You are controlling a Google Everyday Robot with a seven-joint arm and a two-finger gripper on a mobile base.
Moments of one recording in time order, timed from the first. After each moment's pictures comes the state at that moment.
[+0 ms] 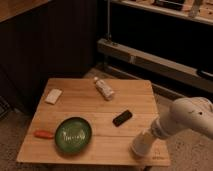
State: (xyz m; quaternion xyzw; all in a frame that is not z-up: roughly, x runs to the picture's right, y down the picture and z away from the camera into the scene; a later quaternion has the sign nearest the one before) arm 0.174 0.195 0.625 0.00 -0.33 -0.83 0.46
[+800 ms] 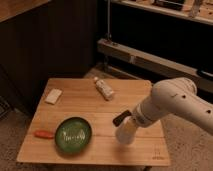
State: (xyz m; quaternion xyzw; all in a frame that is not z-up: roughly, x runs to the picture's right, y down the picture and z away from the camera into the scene) arm 0.091 0.139 0.585 0.06 -0.32 -0.86 0.39
